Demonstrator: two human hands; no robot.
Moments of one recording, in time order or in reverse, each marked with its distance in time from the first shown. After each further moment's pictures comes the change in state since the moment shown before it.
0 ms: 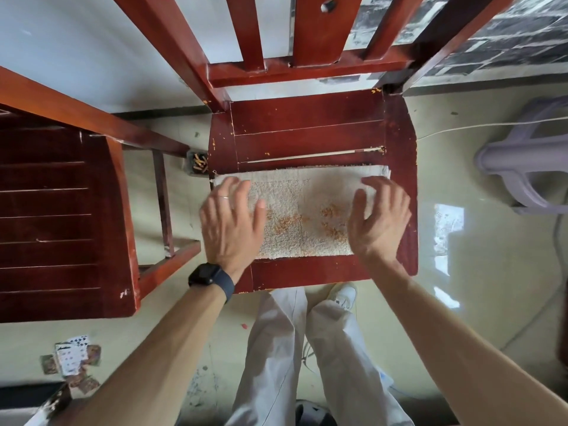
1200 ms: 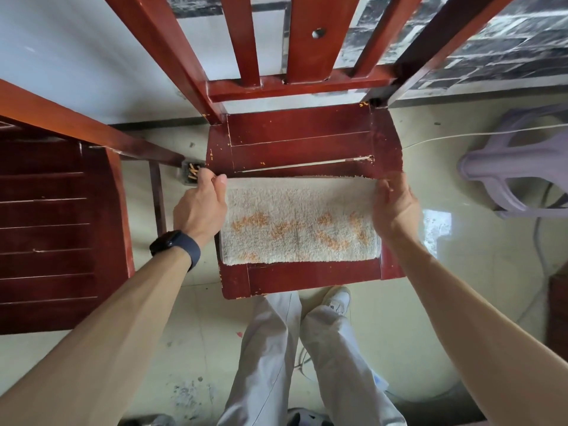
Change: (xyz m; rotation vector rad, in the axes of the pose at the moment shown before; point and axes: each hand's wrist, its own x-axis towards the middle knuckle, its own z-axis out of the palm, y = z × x) left_hand 0.060 -0.036 -0.025 -0.134 -0.359 -0.249; right_hand 0.050 0.032 -0.023 0.078 -0.176 0.154
